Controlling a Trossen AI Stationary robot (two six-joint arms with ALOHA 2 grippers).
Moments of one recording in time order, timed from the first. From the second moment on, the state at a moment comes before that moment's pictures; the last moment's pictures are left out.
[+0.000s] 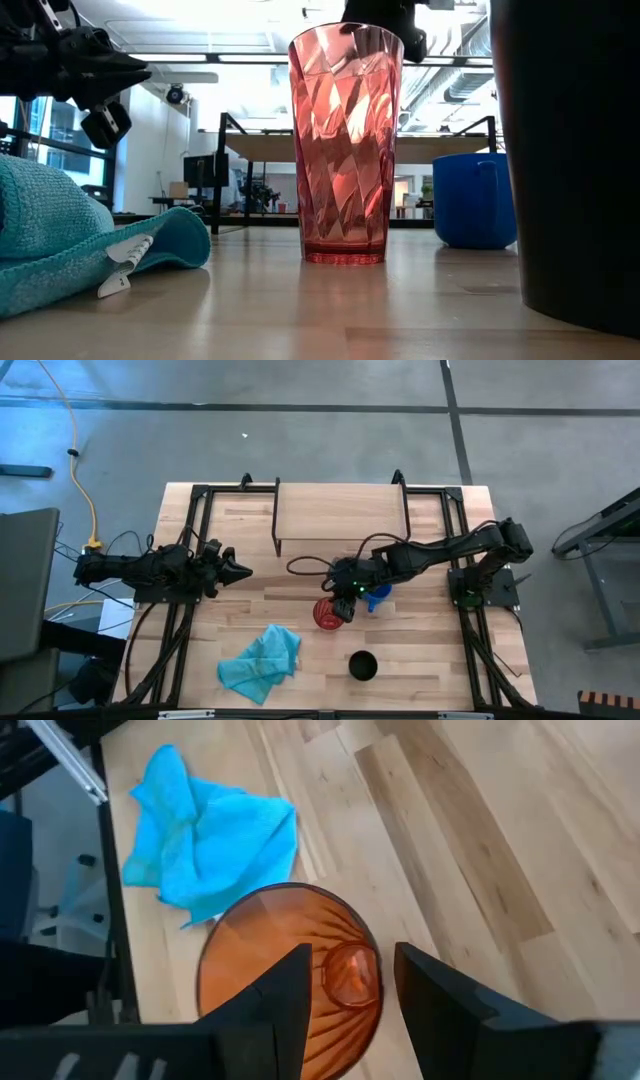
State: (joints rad) left arm 0.07 0.02 0.01 0.01 0.02 -0.71; right arm 0.19 1.67 1.46 -0.68 0.01 0.58
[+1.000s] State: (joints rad) left arm 0.07 0.02 0.01 0.02 0.06 -0.72; right arm 0.19 1.74 1.46 -0.73 0.05 0.63
